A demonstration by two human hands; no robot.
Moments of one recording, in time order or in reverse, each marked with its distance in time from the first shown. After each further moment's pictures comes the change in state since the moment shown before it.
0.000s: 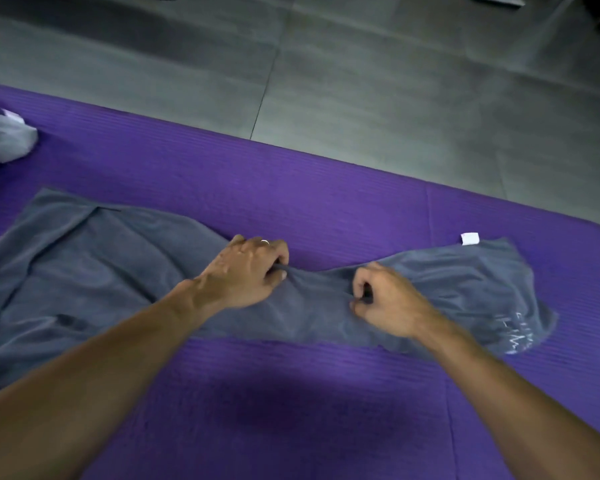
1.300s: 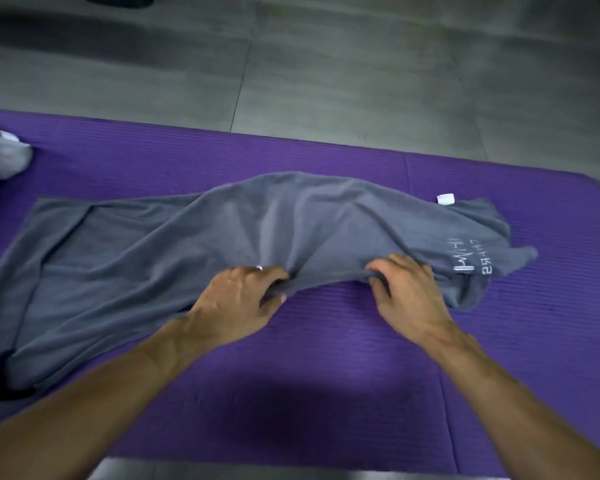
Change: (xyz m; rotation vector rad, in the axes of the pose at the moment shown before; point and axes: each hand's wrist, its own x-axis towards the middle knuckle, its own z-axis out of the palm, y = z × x) left_hand -0.057 0.058 0.003 0.003 -0.043 -0.011; right_hand -0.064 0.025 0.026 -0.134 0.456 0.020
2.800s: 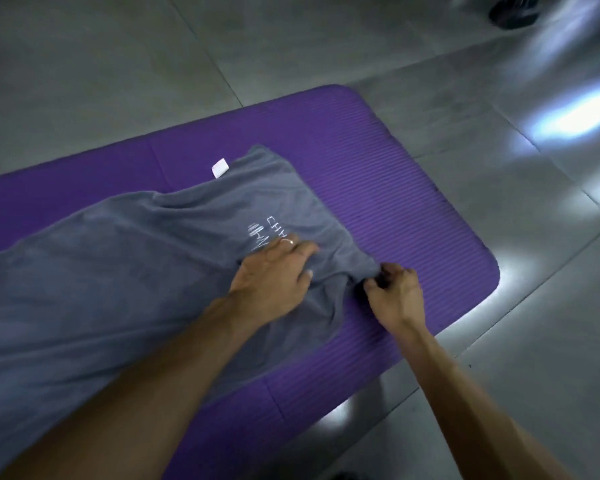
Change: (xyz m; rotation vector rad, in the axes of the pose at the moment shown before) left_hand 0.149 0.287 0.143 0.044 -0.301 0.424; right_hand -0.190 0.207 -0.040 0.430 0.231 1.244
